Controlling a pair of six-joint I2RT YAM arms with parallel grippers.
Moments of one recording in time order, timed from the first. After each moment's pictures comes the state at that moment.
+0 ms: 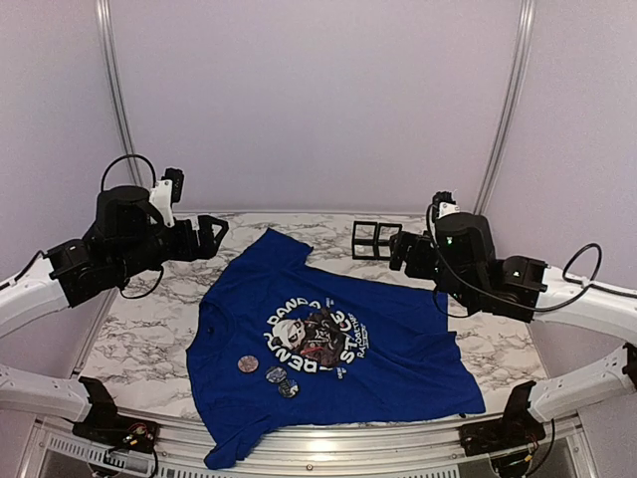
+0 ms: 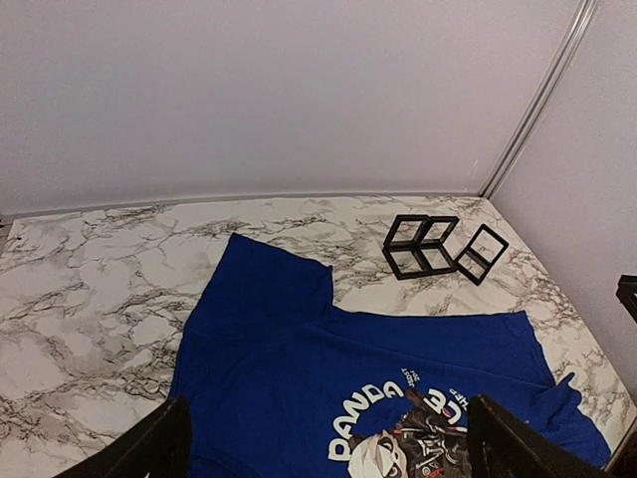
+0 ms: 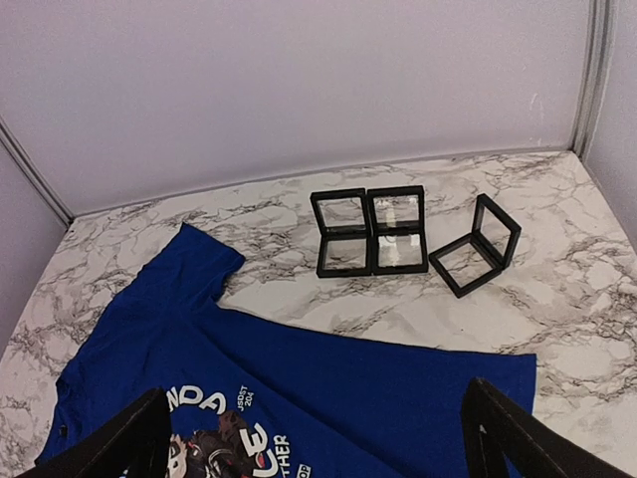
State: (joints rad) left arm -0.71 1.02 0.92 -0.22 -0.24 -0.37; right arm 0.92 1.13 0.90 -0.22 0.68 0.57
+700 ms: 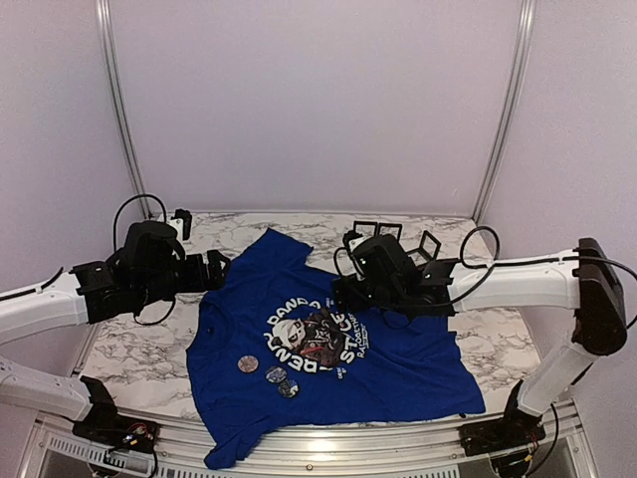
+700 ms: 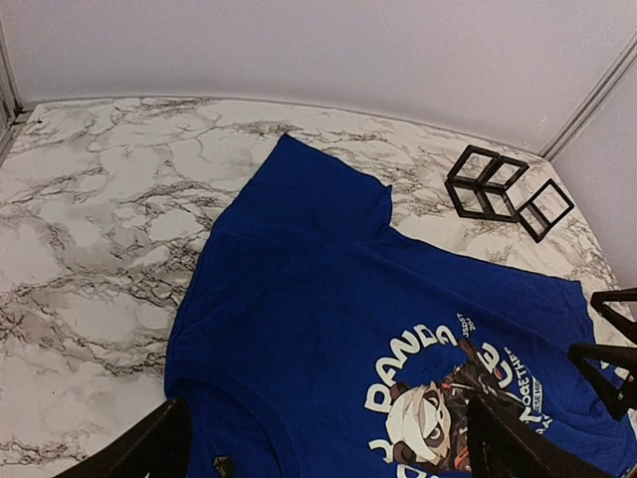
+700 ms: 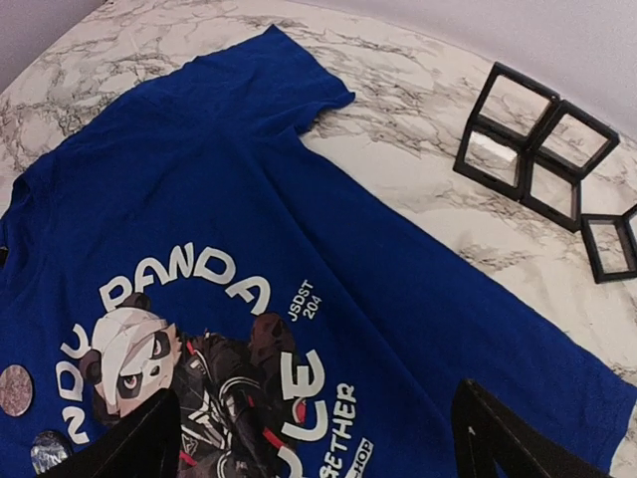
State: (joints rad) left arm -0.75 1.09 0.77 -0.19 -0.34 -0.53; right arm 0.95 1.56 1.01 -0.15 0.43 0.35
